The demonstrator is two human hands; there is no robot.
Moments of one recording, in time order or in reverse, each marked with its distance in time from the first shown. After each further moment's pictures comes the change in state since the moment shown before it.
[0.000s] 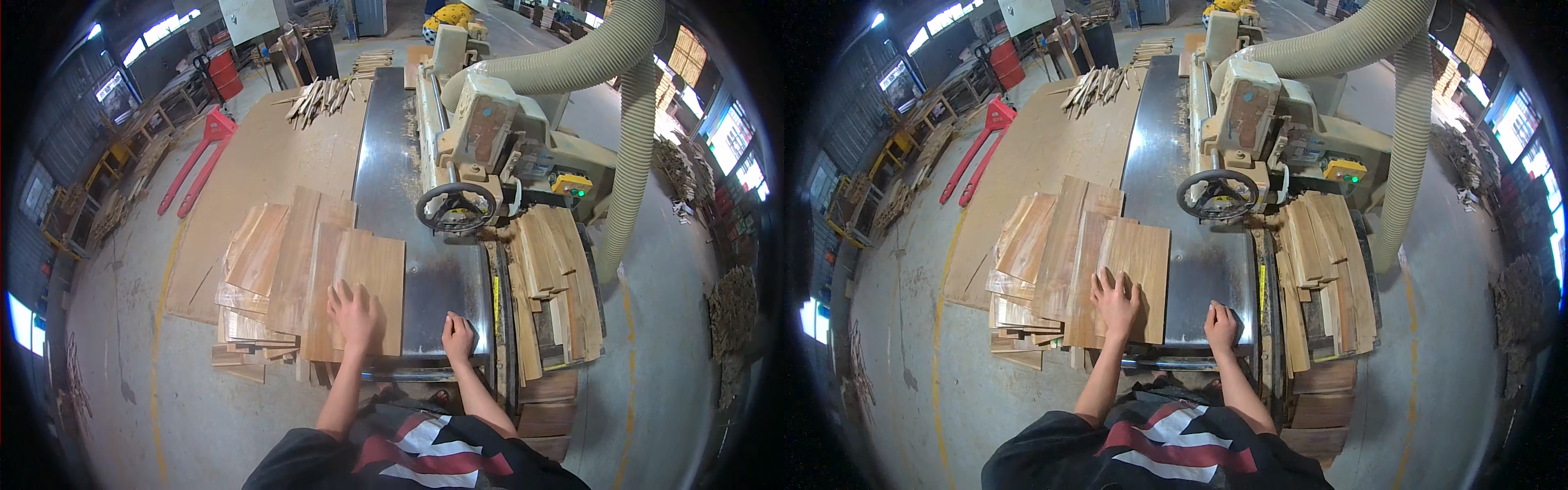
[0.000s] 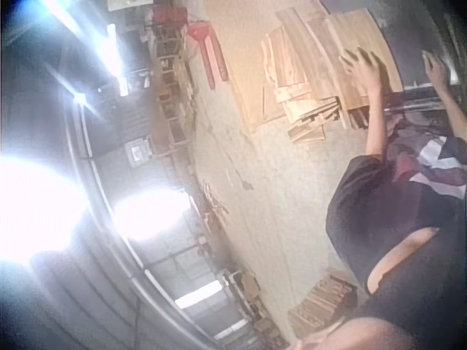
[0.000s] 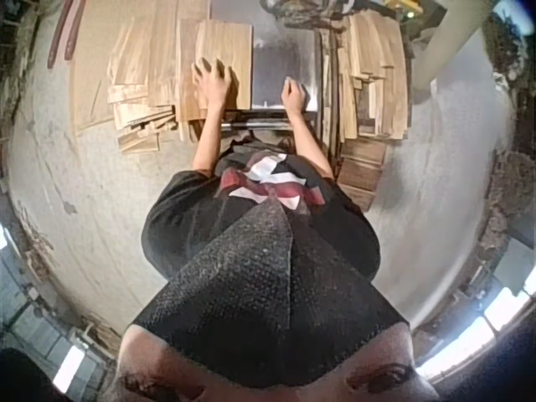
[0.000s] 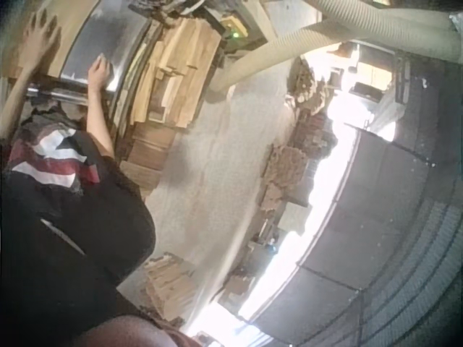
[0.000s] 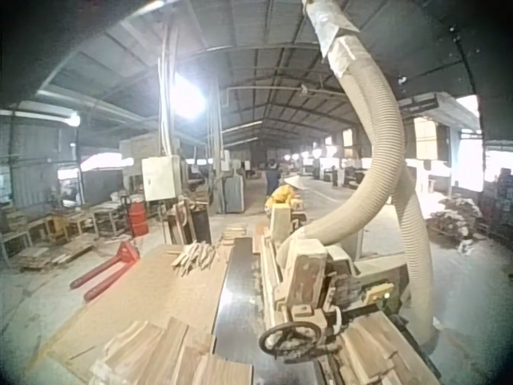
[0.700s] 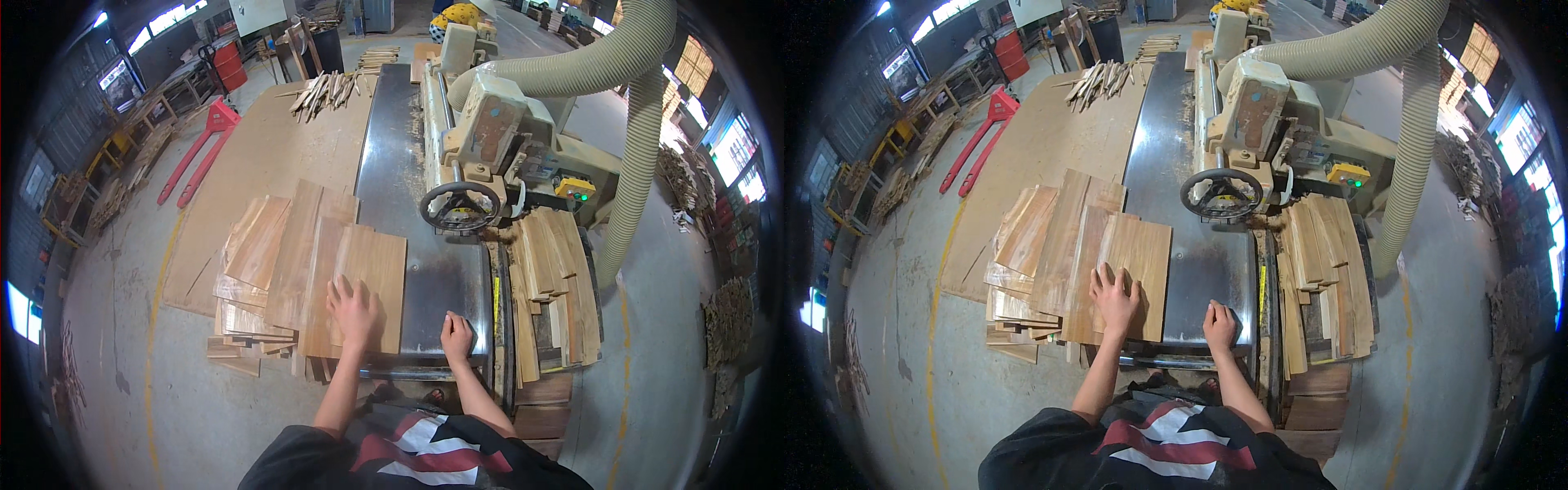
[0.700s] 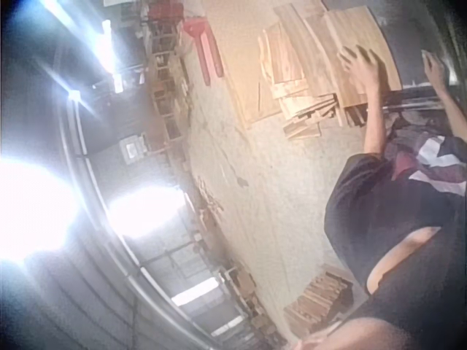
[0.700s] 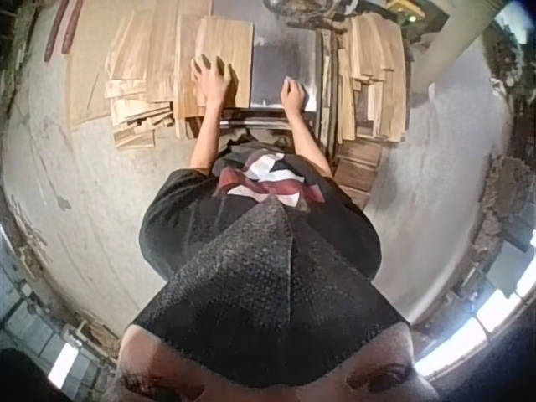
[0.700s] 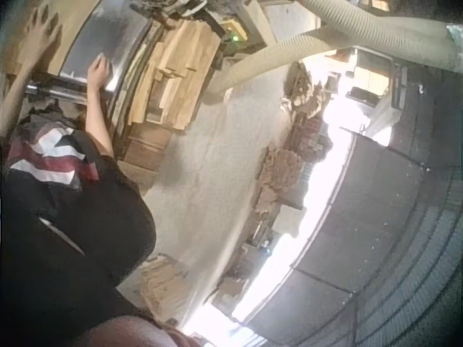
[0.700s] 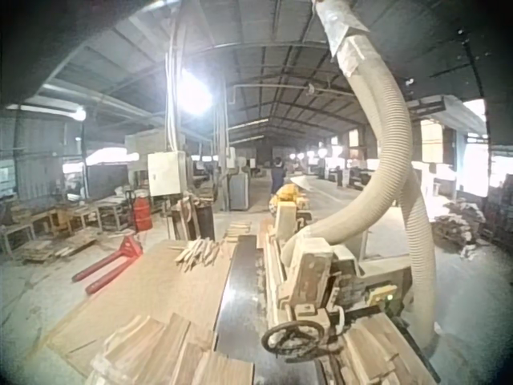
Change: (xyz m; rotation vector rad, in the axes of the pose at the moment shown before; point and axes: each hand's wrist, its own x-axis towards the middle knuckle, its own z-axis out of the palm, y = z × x) left_hand 0.000 -0.002 0.000 0.013 0.012 -0.013; right_hand 0.000 -0.002 -0.001 -0.013 -0.004 -0.022
